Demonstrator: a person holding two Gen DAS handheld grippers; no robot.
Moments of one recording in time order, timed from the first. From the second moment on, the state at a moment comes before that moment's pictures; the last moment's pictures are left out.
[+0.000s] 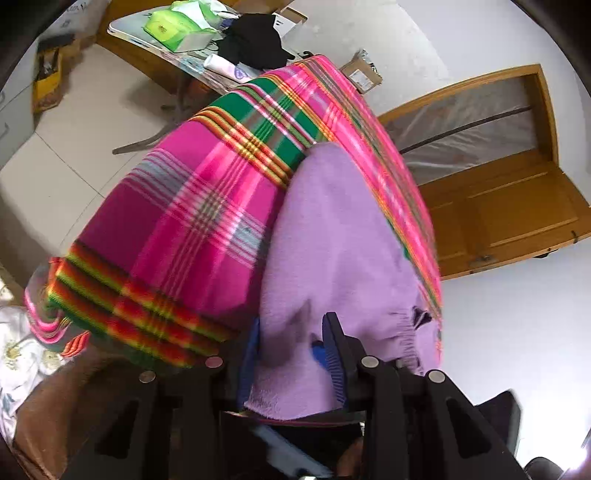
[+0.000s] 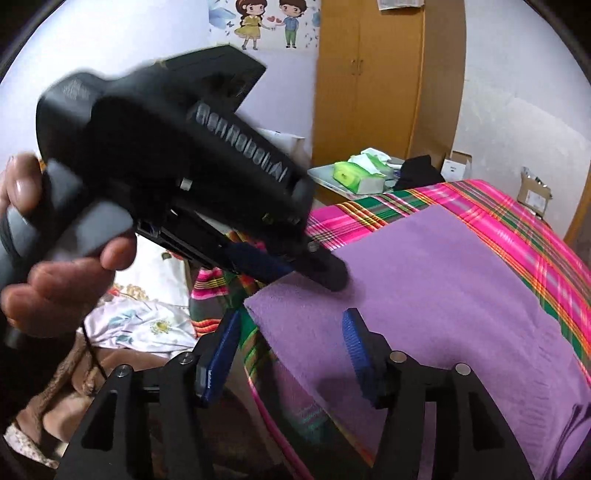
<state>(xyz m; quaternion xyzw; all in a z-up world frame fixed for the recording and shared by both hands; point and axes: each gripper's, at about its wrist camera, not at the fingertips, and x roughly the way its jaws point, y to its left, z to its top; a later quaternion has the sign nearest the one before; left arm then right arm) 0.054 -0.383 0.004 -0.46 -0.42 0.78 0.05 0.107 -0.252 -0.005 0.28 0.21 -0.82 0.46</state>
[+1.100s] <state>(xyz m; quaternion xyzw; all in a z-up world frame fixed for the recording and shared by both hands) -0.020 -0.407 -0.006 -0.47 -0.44 0.76 0.08 0.093 -0.271 -0.004 0.27 0.18 -0.87 0.38</state>
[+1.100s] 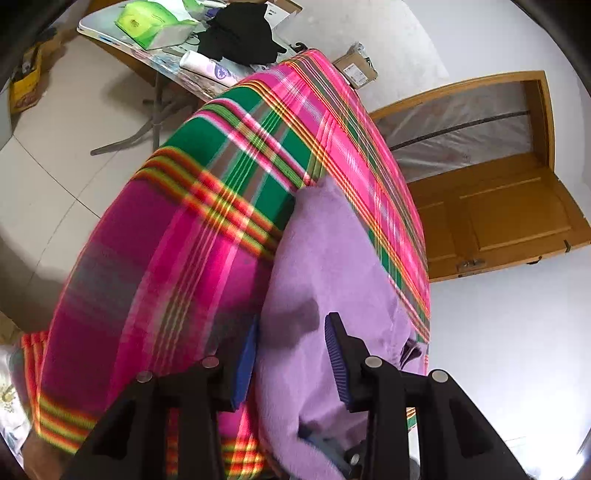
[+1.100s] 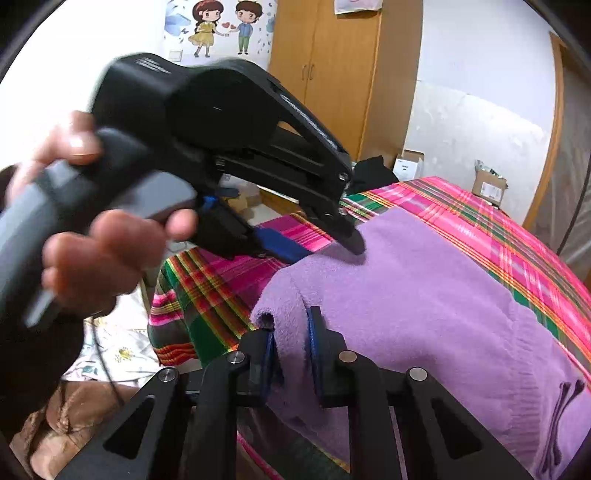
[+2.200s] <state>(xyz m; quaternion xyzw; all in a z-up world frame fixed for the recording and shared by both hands) -0.062 -0.378 0.020 -0.47 -0.37 0.79 0.12 0.055 -0.280 -0.004 0.29 0.12 -0.85 0.43</state>
